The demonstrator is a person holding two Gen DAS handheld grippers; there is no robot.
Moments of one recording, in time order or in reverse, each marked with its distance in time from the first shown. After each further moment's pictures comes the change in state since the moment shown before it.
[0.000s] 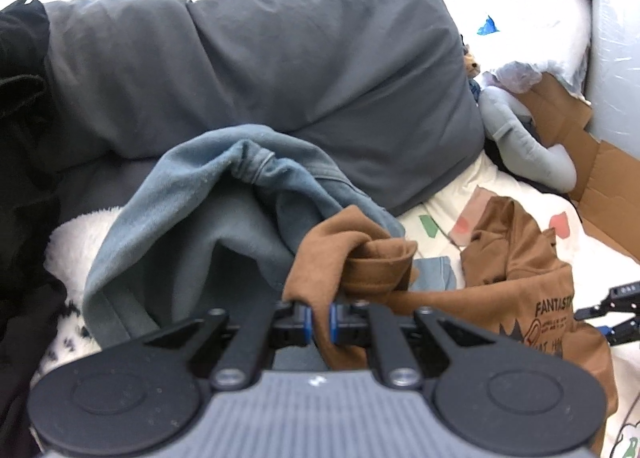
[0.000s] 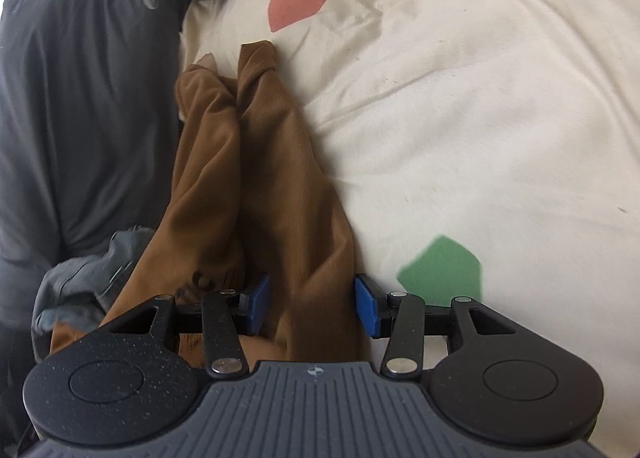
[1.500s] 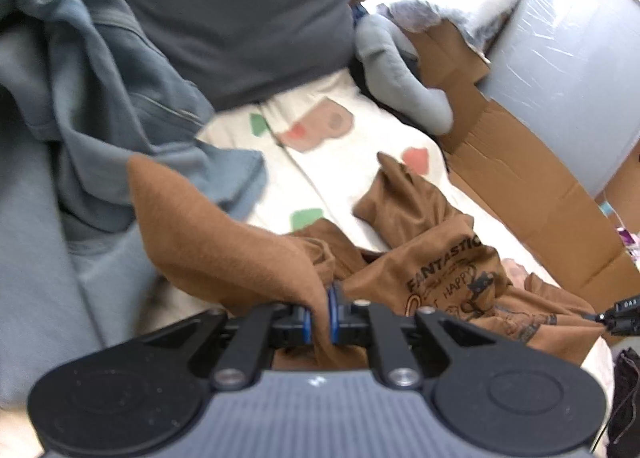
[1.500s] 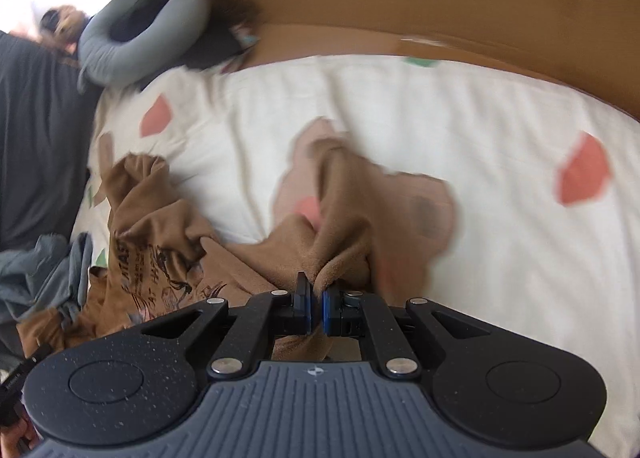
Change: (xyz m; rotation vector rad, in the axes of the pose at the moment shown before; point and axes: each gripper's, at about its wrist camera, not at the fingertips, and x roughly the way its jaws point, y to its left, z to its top) left arm 0.030 -0.109 -0.059 -0.150 0.232 -0.443; right arm -0.269 -0.081 -0.025 -0.062 -0.147 -0.401
